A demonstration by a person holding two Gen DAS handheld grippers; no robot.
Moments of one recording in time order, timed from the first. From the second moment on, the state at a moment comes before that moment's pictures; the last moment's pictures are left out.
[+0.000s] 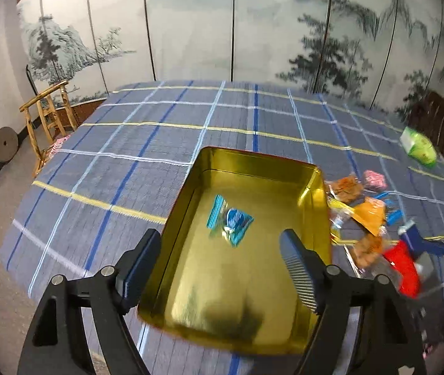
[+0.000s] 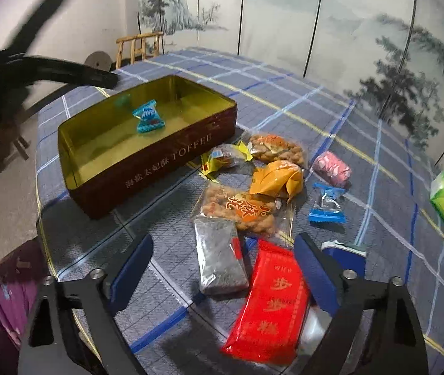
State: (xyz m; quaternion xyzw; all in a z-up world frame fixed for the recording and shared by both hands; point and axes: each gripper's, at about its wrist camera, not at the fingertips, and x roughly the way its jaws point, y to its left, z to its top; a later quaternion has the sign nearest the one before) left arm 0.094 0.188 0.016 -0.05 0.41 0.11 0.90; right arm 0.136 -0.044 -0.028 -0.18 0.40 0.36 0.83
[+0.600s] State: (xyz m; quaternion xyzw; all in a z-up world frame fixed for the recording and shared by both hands) left arm 0.042 0.183 0.008 -0.07 0.42 0.12 0.90; right arm 0.161 -0.008 -0.063 -0.26 0.47 0.40 0.74
